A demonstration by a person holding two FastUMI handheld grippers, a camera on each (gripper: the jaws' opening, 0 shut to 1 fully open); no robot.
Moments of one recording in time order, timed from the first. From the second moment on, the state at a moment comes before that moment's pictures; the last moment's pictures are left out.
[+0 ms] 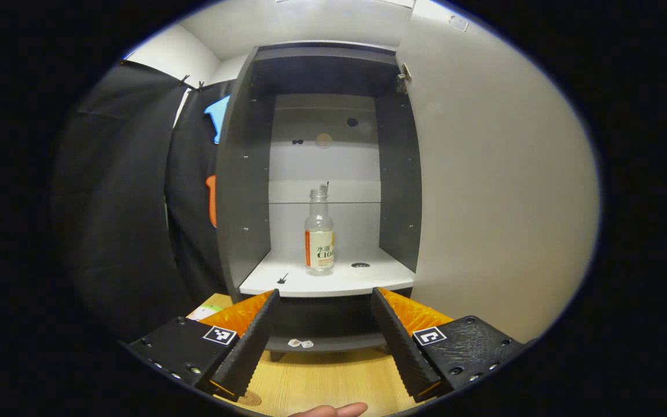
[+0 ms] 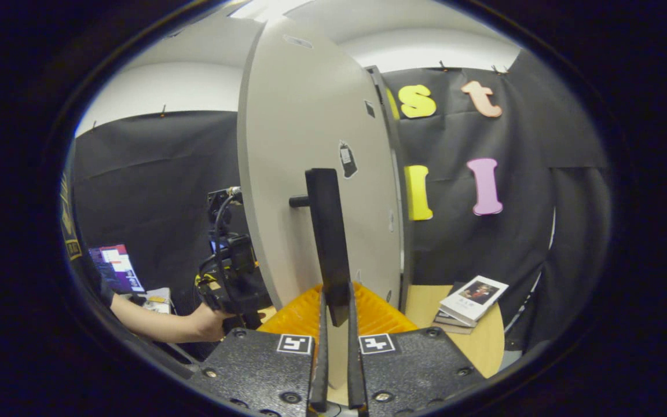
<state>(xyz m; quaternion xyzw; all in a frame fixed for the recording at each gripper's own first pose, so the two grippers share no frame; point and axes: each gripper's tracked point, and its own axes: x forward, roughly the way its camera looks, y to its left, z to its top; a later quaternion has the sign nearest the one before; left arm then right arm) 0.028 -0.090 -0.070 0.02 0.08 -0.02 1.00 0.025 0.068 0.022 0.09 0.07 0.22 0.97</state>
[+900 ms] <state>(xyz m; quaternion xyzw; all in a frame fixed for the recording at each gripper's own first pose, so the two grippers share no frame) 0.215 -0.068 -0.085 0.02 0.06 -0.03 1.00 0.009 -0.004 0.017 0.08 0.02 -0.06 0.99</state>
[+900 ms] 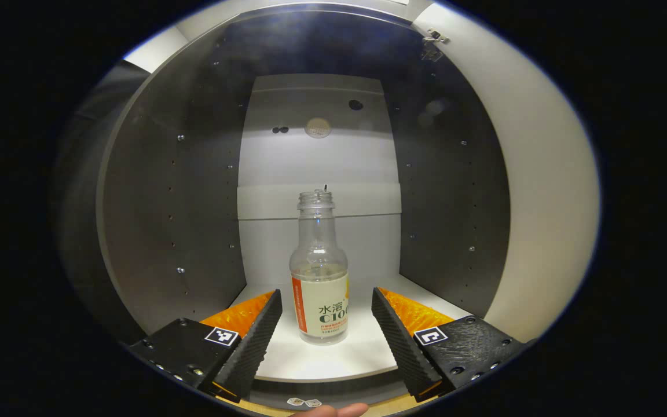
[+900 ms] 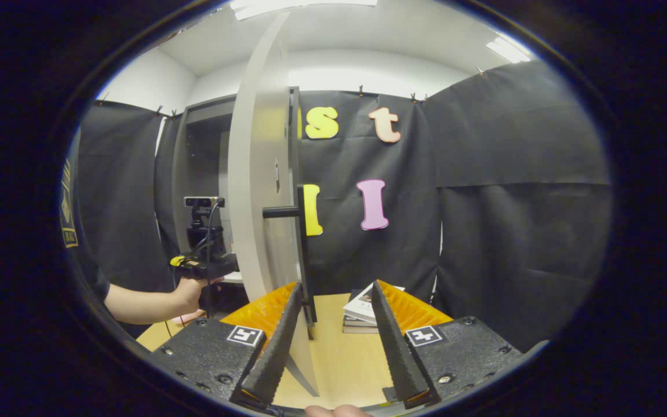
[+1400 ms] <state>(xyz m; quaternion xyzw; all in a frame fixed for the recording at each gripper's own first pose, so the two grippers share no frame) 0.267 -0.061 -0.084 0.04 0.05 -0.01 1.00 0.017 -0.013 0.013 0.05 0.04 -0.07 1.00</state>
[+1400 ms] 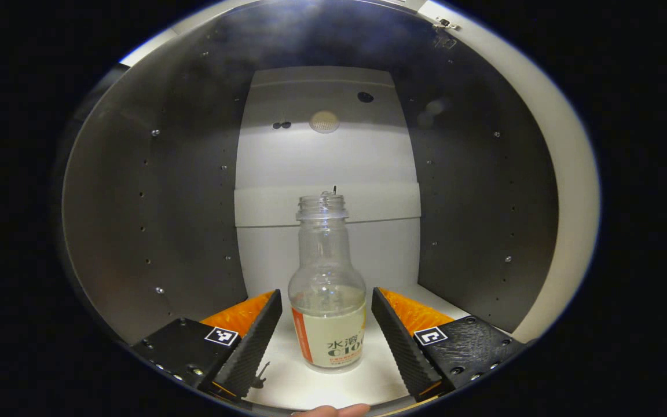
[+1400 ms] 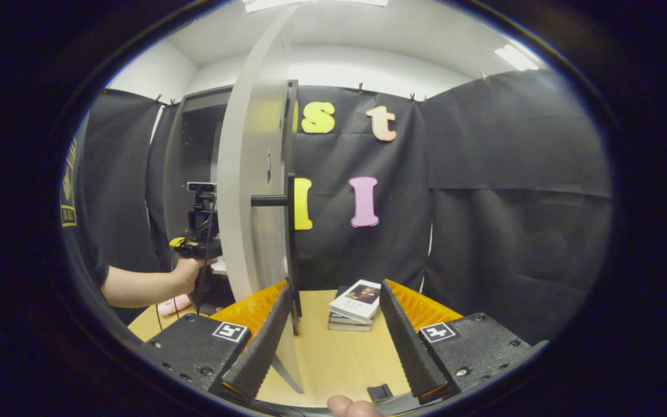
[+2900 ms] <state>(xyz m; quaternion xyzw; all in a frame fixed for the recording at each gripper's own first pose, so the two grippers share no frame) 0.094 -0.007 -0.049 0.08 0.06 0.11 0.99 0.049 -0.014 0.016 0.06 0.00 0.15 0.99</state>
